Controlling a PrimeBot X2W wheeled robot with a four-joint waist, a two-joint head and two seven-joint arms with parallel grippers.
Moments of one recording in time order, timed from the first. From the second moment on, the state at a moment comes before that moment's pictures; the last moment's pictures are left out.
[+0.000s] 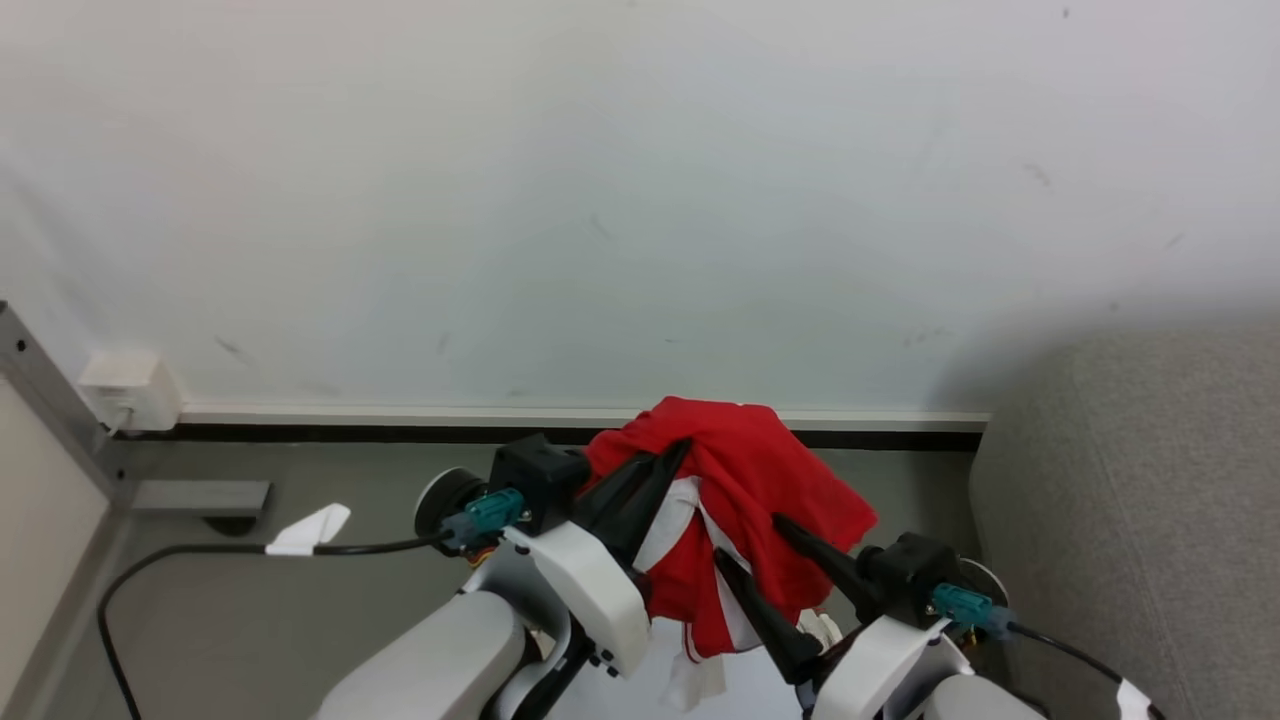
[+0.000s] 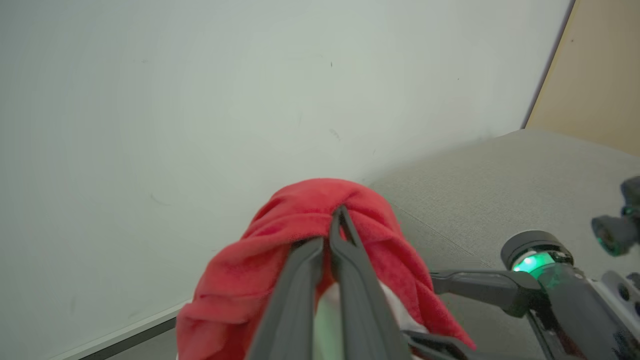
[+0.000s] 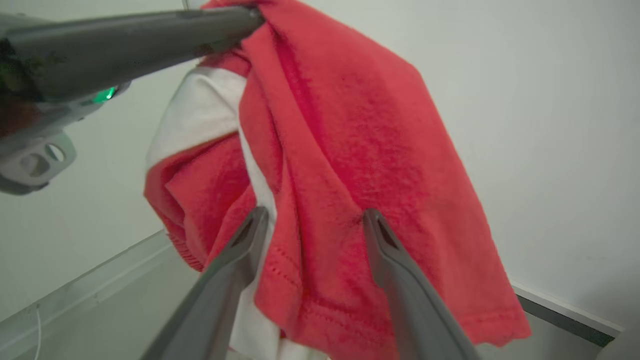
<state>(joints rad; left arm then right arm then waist) -0.62 0.29 -0.91 0.29 -0.66 0.08 -0.17 -0.47 -0.15 0.81 0.50 0.62 0.13 -0.18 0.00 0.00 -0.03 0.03</state>
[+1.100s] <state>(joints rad) -0.60 0.26 -0.95 0.33 -0.68 0.07 -0.16 -0.55 -0.11 0.72 0.67 0.65 0.13 -0.26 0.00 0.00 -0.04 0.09</state>
